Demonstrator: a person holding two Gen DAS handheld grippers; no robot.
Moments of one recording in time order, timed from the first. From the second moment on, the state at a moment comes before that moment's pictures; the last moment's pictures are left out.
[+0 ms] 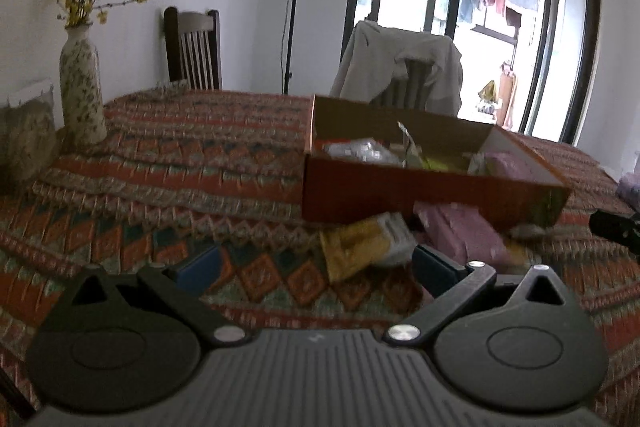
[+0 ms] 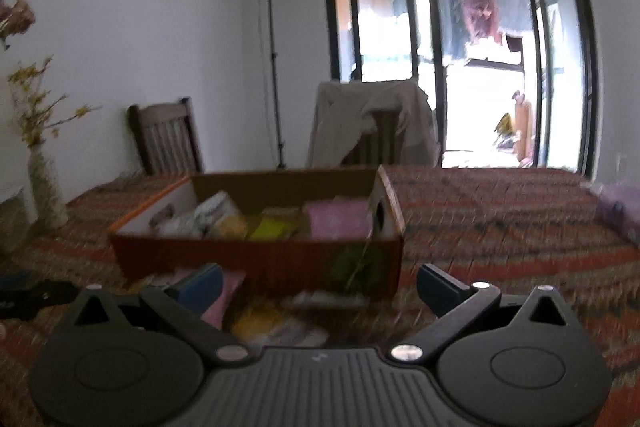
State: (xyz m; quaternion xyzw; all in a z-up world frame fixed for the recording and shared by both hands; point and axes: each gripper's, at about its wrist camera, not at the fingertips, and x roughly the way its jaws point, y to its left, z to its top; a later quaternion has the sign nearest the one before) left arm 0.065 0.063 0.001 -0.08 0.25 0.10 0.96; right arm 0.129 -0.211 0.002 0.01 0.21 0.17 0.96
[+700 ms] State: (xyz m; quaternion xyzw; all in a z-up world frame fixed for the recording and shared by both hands) left arm 0.027 0.093 -0.027 -0.09 0.26 0.08 0.96; right arm 0.095 -0.147 -0.028 -0.02 0.30 0.21 0.93
